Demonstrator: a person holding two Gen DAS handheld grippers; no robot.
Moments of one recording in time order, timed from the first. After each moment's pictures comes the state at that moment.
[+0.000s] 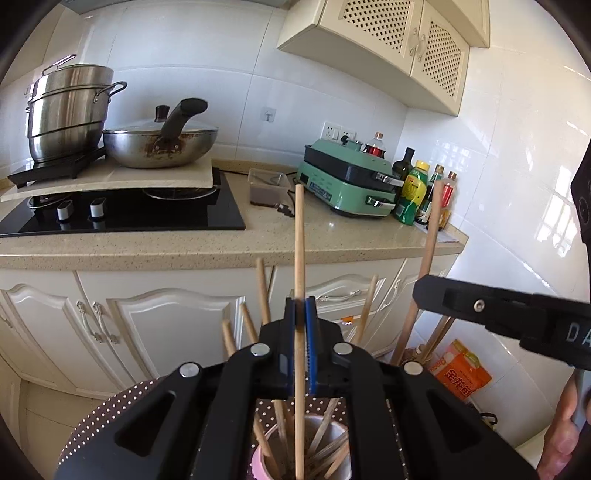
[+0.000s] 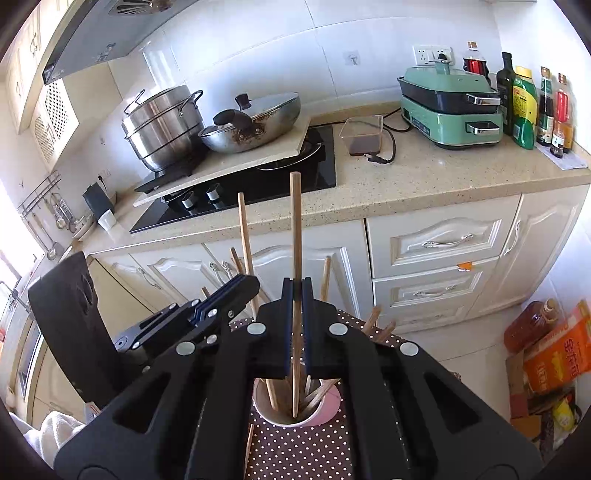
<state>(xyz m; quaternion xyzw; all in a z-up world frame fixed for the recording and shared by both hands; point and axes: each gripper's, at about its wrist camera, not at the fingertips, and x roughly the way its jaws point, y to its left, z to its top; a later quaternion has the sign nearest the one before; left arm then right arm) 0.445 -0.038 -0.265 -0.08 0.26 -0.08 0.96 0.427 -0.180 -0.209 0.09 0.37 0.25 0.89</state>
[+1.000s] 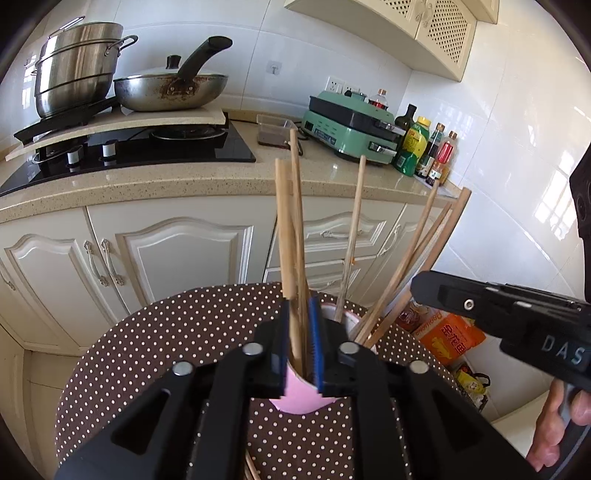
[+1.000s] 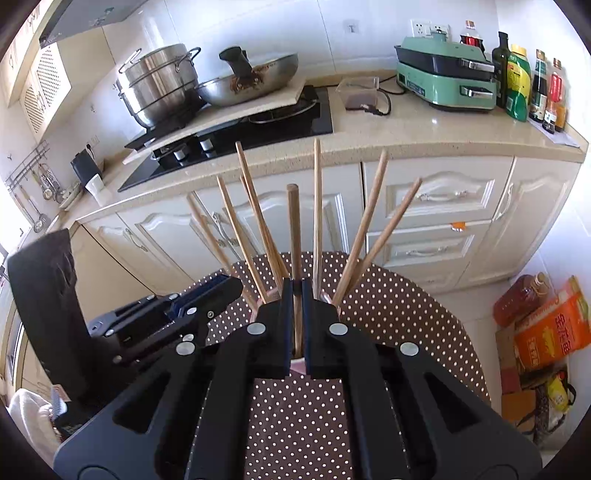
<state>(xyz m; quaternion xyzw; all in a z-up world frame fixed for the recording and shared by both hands) 0.392 -0.021 -0.310 -0.08 0.34 -0.09 0.93 0.378 -0.164 -0.259 0.05 0.41 0.23 0.88</state>
